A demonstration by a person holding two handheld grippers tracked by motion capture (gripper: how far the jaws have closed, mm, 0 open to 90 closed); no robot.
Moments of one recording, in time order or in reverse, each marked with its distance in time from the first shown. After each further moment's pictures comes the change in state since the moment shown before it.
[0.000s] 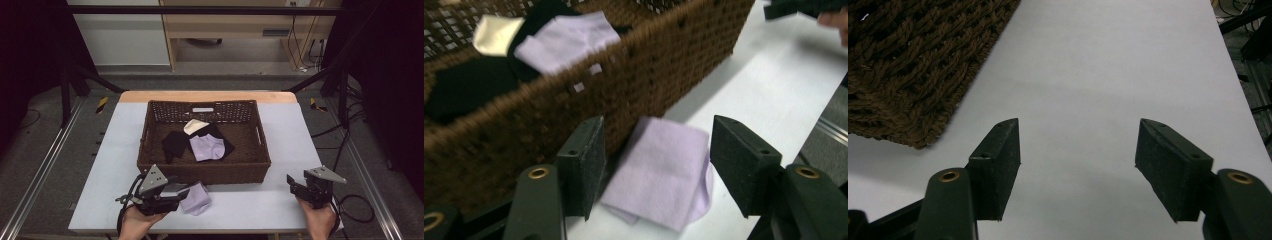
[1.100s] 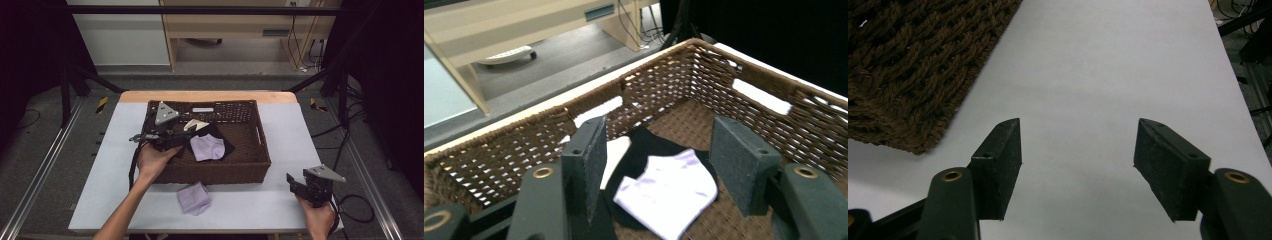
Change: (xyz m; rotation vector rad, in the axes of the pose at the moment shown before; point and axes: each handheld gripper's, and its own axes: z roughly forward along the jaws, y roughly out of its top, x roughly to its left) left arm 0.057 0.120 0.042 -0.111 0.207 0.016; right arm 0.000 0.002 0.002 -0.005 -0.005 -0.007
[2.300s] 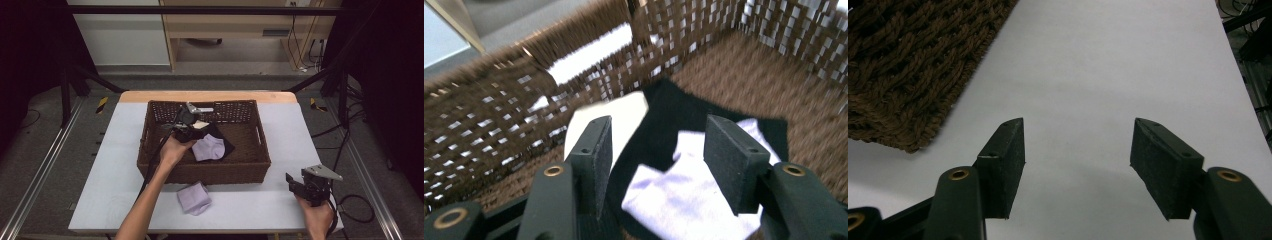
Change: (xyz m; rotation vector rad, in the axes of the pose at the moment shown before) left arm 0.001 -0.019 0.111 0.329 0.049 0.056; right arm 0.002 0.001 0.005 0.023 -0.002 -0.013
